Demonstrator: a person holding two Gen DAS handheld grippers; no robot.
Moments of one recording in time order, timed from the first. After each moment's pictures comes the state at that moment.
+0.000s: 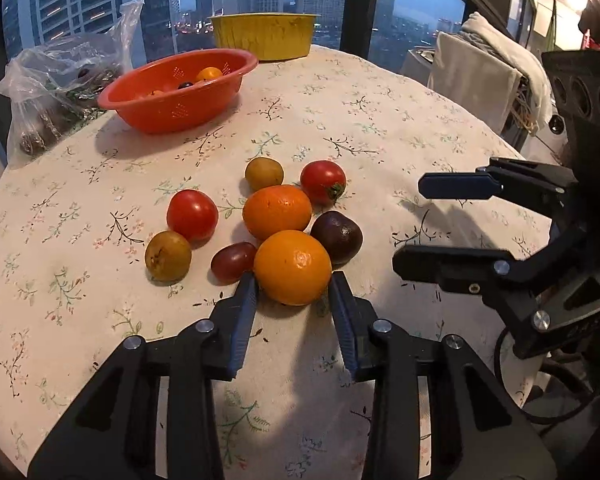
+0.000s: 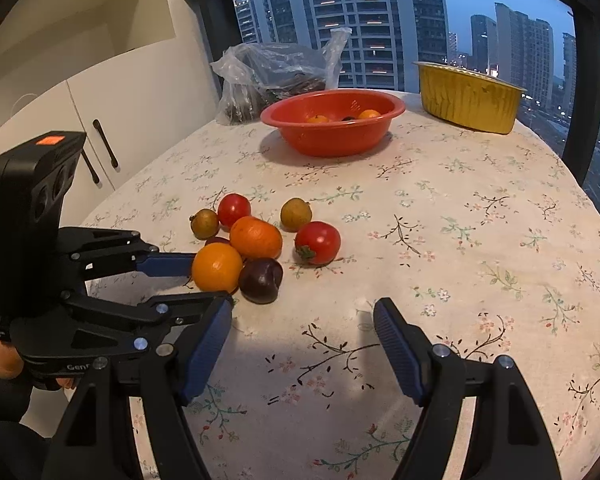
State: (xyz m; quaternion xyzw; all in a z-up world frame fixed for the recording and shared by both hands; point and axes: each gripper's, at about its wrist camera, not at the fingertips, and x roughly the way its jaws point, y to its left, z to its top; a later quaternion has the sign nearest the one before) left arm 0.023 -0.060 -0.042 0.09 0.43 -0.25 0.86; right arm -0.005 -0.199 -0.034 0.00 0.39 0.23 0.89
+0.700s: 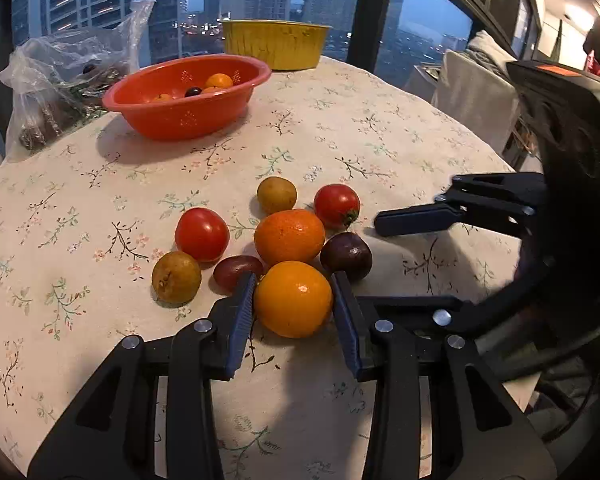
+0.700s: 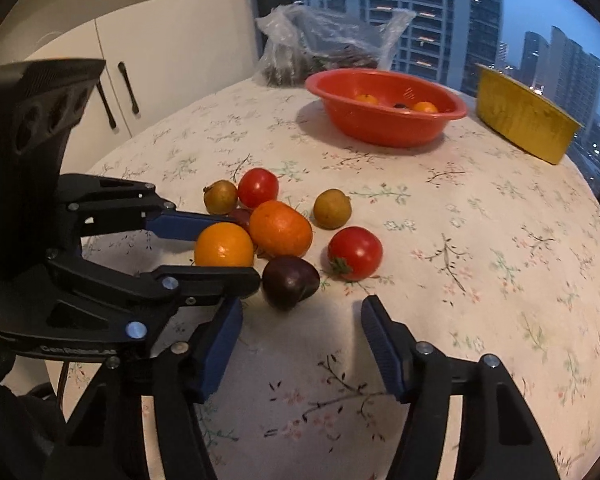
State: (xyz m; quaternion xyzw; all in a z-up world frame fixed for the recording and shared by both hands) left arm 0.040 -0.052 -0.039 0.07 0.42 -0.26 0.87; right arm 0.026 -0.167 -0.048 -0.09 0.42 0.29 0.85
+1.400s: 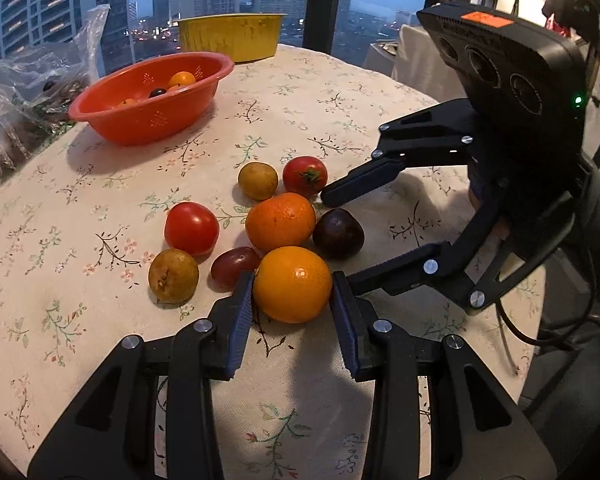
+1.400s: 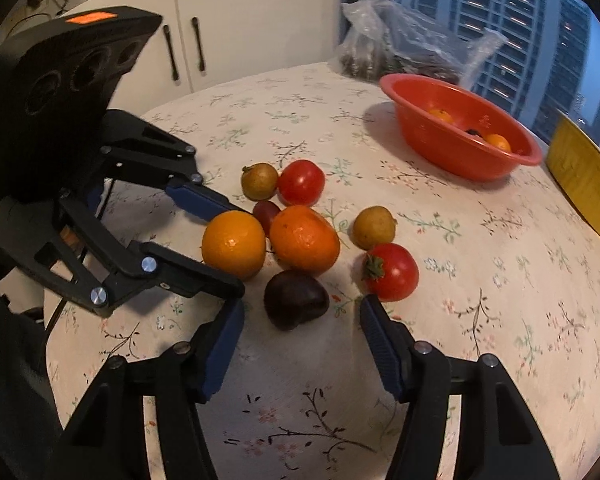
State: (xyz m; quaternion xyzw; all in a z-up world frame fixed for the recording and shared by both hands) left arm 0.040 -0.039 -0.044 0.11 0.42 -0.33 0.84; right arm 0.041 -0.160 -0.048 -0.18 0.40 0.42 0.80
